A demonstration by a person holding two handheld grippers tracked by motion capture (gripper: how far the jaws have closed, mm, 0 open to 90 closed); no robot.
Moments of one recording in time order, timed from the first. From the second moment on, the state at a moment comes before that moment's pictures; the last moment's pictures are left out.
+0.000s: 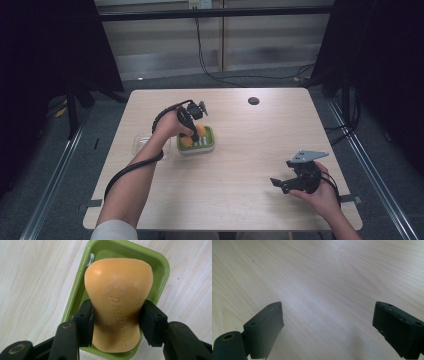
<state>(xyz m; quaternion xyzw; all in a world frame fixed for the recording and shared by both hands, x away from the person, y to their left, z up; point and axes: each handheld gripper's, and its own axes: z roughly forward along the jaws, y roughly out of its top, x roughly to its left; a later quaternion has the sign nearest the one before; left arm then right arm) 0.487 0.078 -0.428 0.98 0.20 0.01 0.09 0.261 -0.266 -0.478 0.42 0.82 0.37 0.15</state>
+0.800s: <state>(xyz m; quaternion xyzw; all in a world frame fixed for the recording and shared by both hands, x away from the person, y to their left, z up) 0.487 0.075 -0.437 0.97 0.20 0.01 0.10 0.261 -0.266 -0.478 0.42 0.82 0.37 0.14</state>
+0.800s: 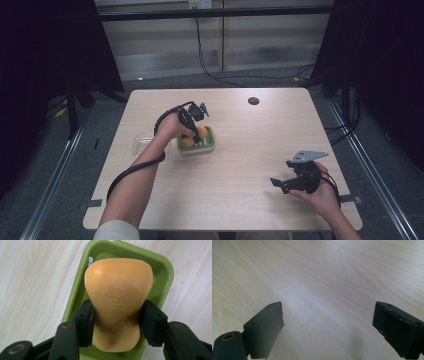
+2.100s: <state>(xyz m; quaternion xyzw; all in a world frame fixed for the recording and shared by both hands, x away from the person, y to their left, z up) 0.489 0.067 -0.446 0.97 0.20 0.00 0.10 0.260 -0.266 -0.479 0.42 0.82 0.37 0.14</state>
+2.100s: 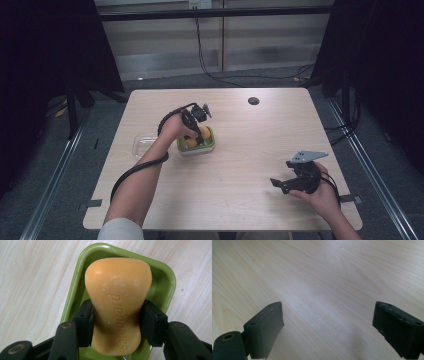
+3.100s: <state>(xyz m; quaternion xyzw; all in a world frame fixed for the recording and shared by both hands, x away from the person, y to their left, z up) 0.491 0.065 -0.453 0.98 0.19 0.00 0.10 0.261 -0.265 -0.480 0.41 0.82 0.37 0.14</state>
